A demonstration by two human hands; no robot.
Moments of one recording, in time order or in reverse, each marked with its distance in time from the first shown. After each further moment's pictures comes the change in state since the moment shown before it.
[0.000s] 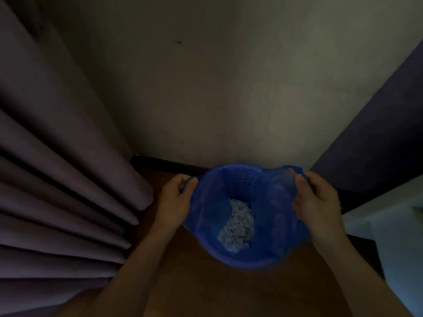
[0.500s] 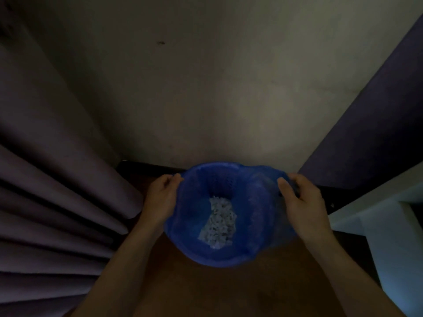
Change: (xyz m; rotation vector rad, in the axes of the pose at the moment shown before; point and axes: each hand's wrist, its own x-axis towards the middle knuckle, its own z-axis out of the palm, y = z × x) left_hand 0.021 0.007 0.000 -0.093 -0.003 -0.182; right_hand 0.003 0.007 0.002 -0.258 -0.044 -0.029
